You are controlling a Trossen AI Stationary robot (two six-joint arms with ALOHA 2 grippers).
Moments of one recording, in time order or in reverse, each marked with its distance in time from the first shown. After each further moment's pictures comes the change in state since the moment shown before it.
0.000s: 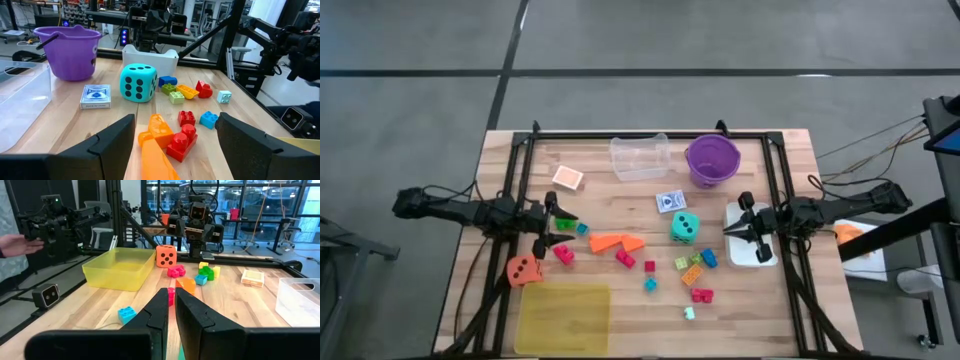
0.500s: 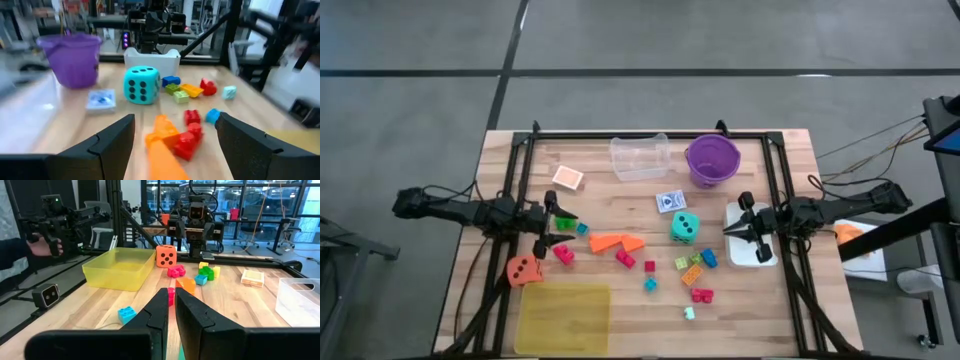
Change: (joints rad) left arm 0.000 0.000 0.000 0.001 -0.009 0.133; right arm 0.000 0.000 0.000 0.000 0.000 -0.001
